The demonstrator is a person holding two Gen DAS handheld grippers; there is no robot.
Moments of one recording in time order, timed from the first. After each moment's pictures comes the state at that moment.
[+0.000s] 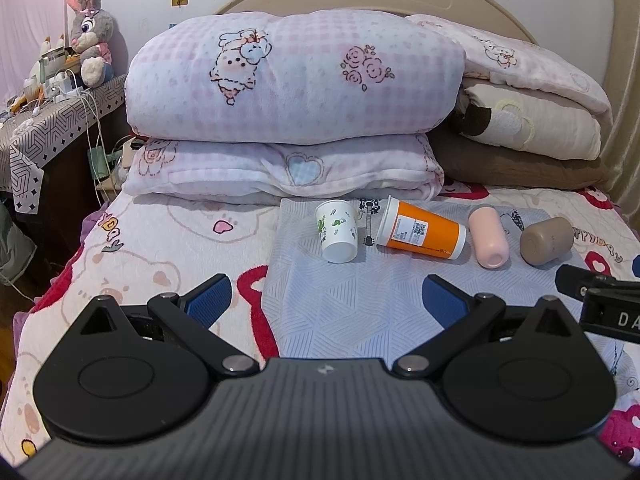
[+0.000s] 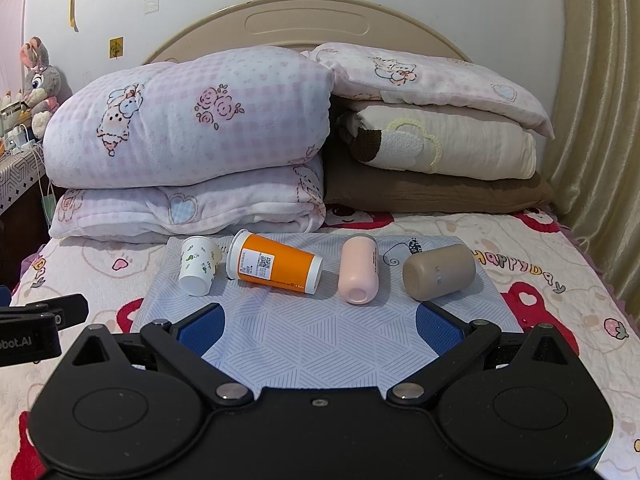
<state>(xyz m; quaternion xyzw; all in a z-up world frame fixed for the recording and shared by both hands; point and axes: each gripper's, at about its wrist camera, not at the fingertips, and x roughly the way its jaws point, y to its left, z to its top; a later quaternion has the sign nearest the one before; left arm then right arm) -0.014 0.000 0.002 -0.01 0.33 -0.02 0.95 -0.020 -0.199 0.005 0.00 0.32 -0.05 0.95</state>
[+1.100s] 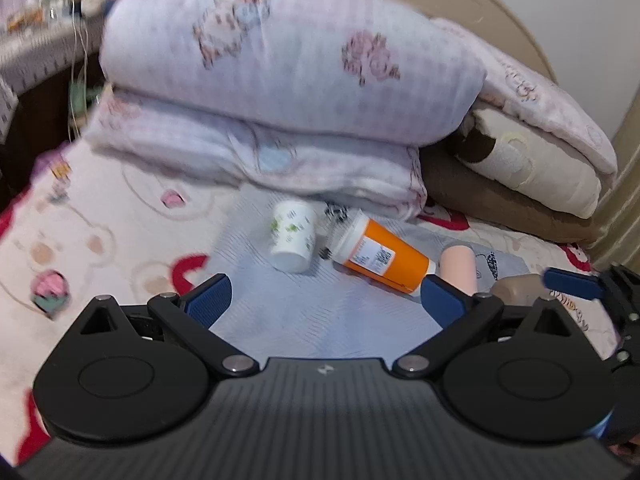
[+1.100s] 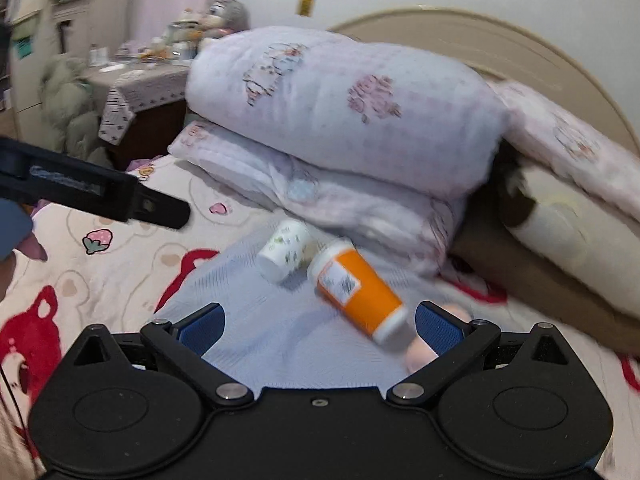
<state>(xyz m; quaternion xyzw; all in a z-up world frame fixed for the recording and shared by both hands) 0.069 -0.021 -0.013 -0.15 0.36 -0.02 0.92 0.071 -0.225 -0.008 -0.17 0.31 0.24 0.91</state>
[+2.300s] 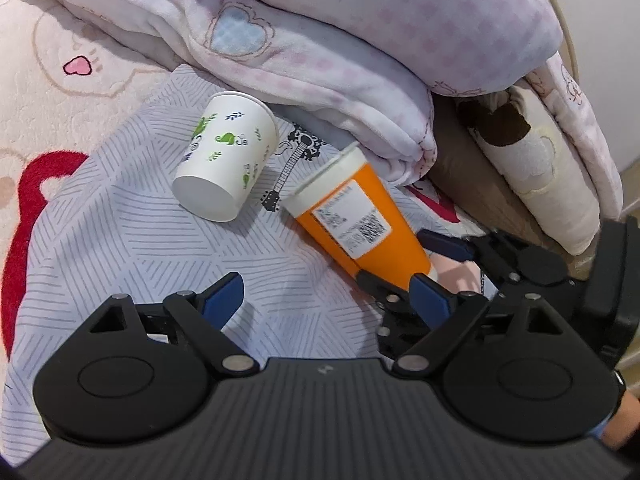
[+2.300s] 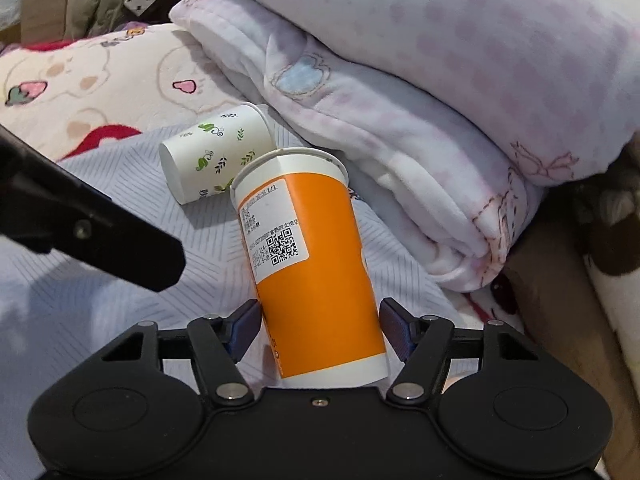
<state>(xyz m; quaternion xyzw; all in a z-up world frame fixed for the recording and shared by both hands) 0.178 -0.042 -0.151 -0.30 0.41 -0.07 0.86 0.235 -0.210 -0.157 -0.31 0.35 0.28 0.84</state>
